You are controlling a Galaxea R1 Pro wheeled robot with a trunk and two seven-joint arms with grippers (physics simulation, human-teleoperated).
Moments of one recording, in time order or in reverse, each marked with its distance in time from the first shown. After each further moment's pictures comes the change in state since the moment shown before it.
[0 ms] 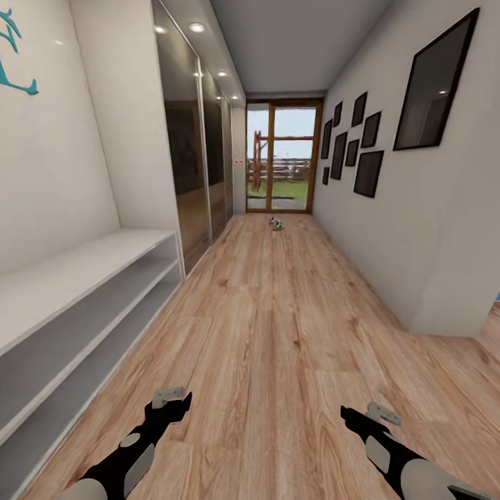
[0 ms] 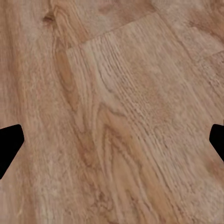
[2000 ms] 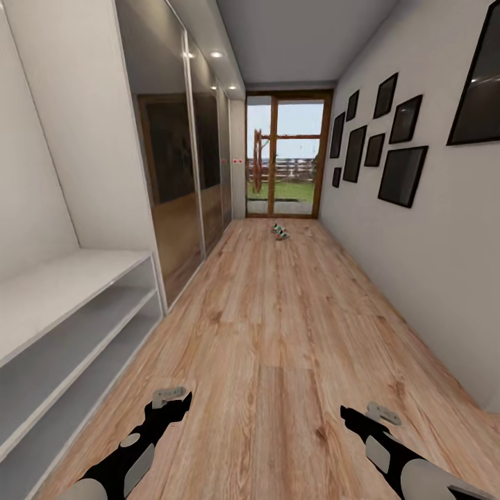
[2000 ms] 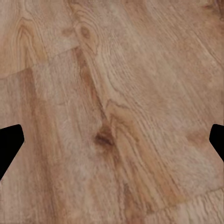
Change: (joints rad) left arm 0.000 0.000 0.000 0.000 -0.001 0.000 0.000; right arm 0.000 0.000 0.000 0.000 -0.001 0.000 0.001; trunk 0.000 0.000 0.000
